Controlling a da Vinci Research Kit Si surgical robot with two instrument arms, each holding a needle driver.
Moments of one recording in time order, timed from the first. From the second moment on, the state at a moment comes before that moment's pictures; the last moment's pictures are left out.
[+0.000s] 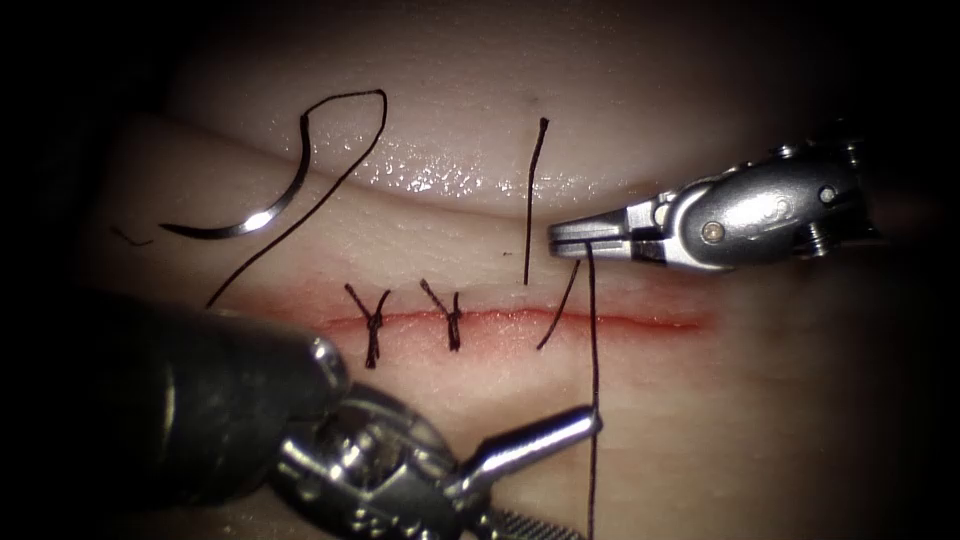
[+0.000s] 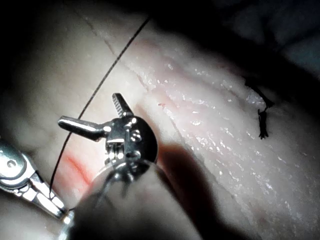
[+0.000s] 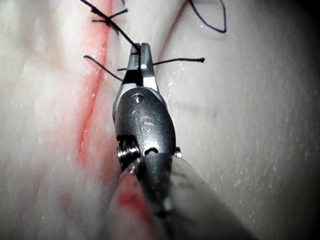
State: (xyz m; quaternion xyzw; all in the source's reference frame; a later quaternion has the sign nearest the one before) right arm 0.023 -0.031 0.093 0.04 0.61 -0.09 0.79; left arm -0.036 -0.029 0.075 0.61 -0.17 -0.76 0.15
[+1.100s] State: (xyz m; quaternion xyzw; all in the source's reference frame) right arm 0.025 -0.028 0.097 0.06 0.59 -0.06 0.80; left arm -0.037 -0.031 0.074 0.62 -0.18 -0.74 0.18
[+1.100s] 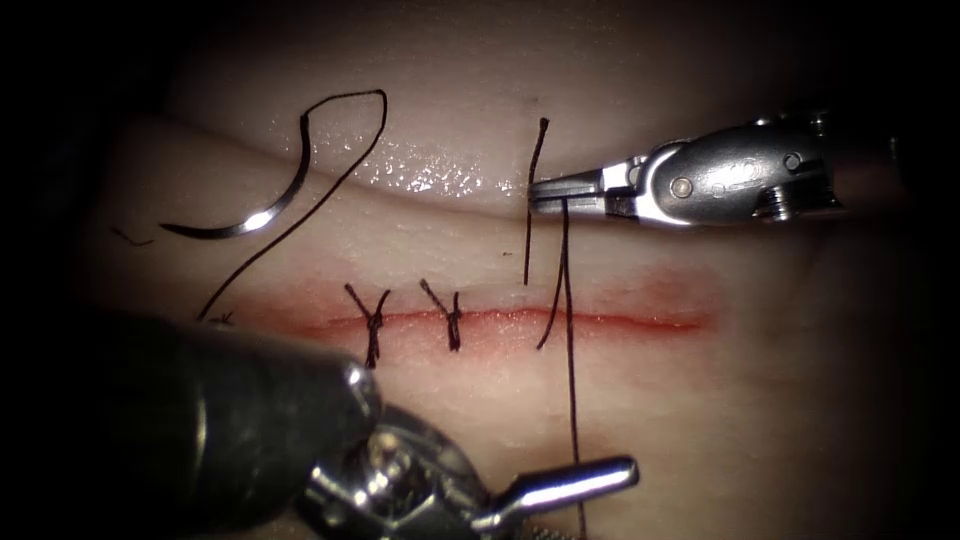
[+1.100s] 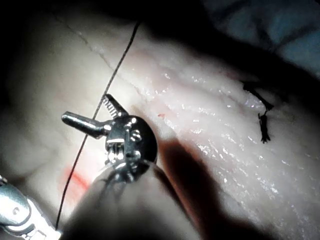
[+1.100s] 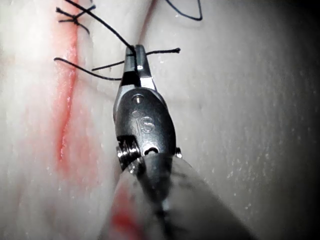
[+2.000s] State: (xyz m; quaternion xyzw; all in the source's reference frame) right arm 0.023 -0.032 0.094 0.07 0.60 -0.04 0.79; left arm -0.028 -0.030 0.073 0.61 -0.16 -0.77 0.13
